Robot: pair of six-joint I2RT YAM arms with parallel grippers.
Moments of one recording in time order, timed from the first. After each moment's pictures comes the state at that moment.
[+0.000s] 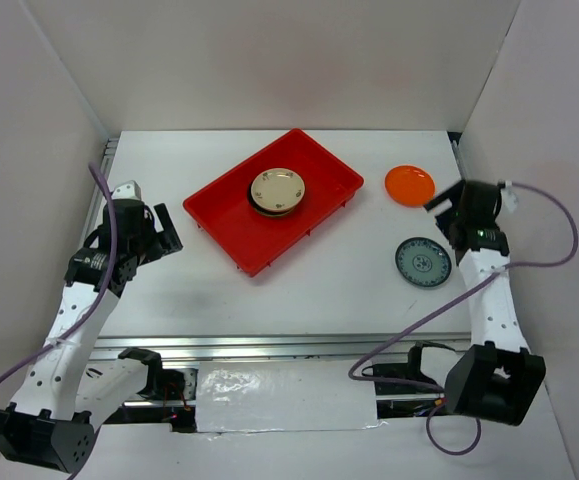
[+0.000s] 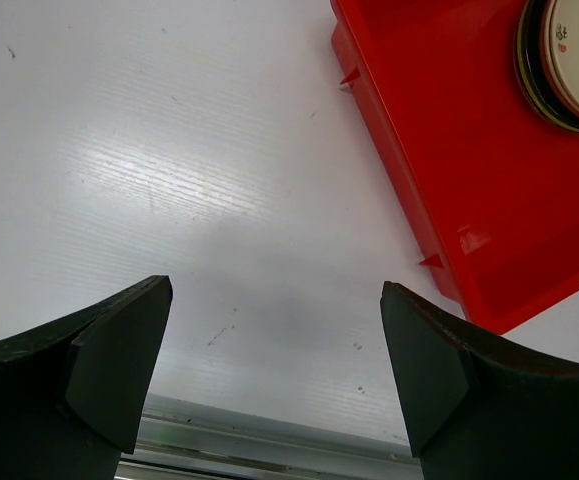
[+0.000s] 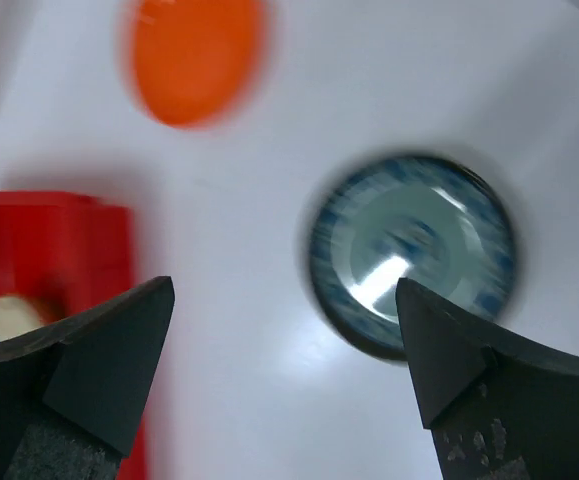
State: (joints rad) left arm -0.15 0.91 0.99 -0.81 -0.24 -0.45; right arm -0.19 1.11 1.01 -0.46 0.14 0.74
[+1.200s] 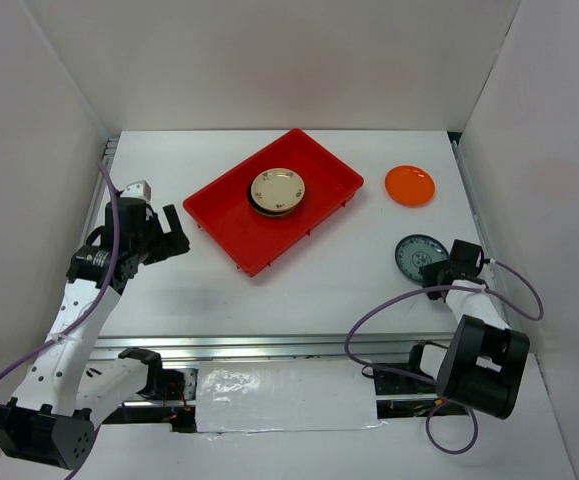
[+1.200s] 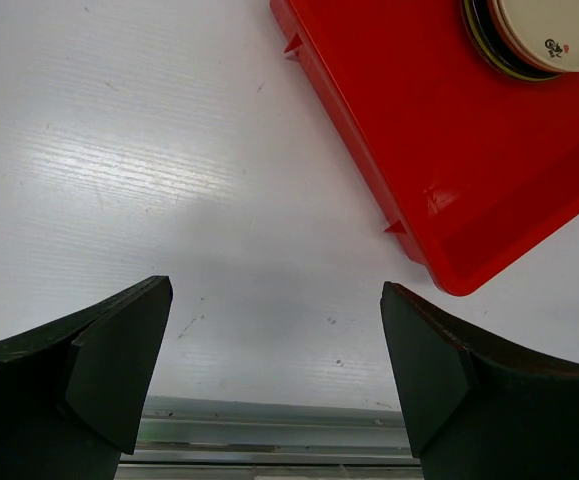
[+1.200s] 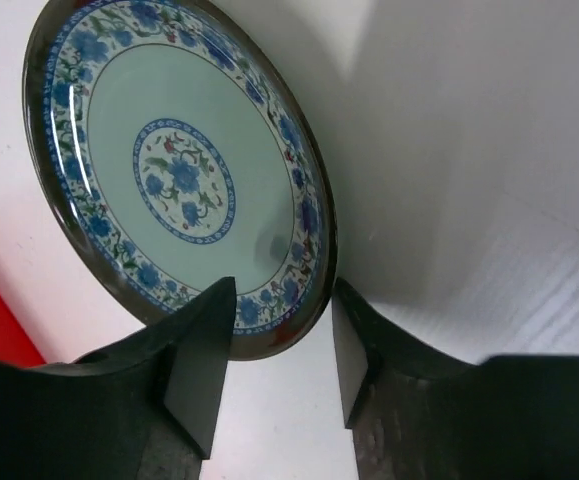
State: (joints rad) left arm -0.15 0.93 0.99 -0.80 -0.10 -0.42; right arm -0.39 1.13 0.42 -0.24 0.01 0.99
